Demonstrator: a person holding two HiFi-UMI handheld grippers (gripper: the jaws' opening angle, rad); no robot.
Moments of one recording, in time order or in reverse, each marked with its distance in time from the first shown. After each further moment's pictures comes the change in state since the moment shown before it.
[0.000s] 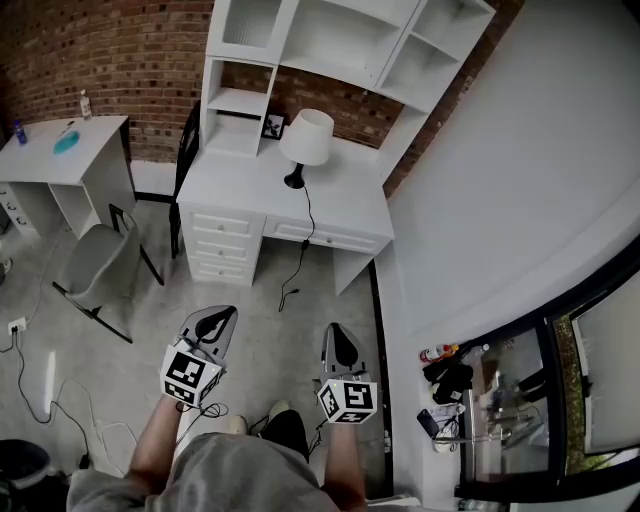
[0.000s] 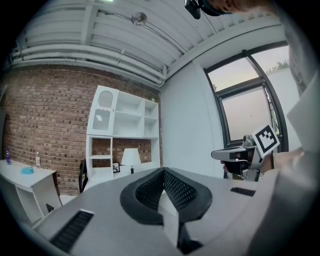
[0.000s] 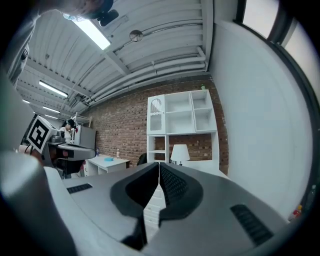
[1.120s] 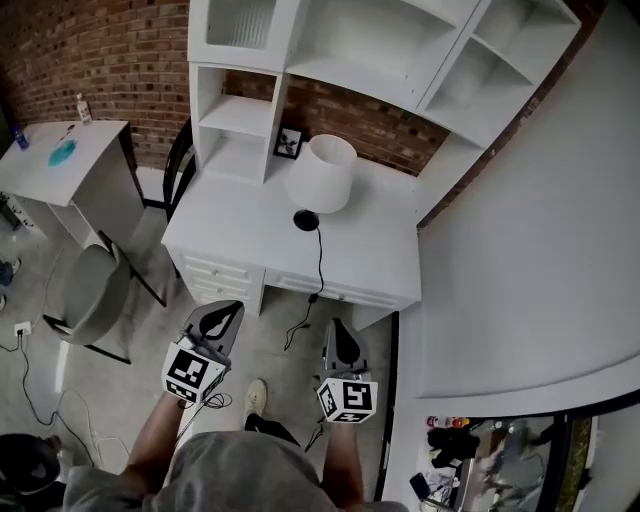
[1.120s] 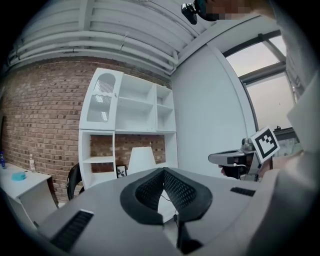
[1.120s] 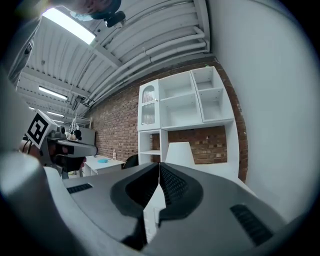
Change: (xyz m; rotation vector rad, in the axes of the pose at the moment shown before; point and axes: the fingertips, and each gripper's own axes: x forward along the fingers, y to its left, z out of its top) left arm 0.268 0.145 0.019 0.005 0.035 0.095; right arm 0.301 -0.125 -0.010 0.025 0.008 0.109
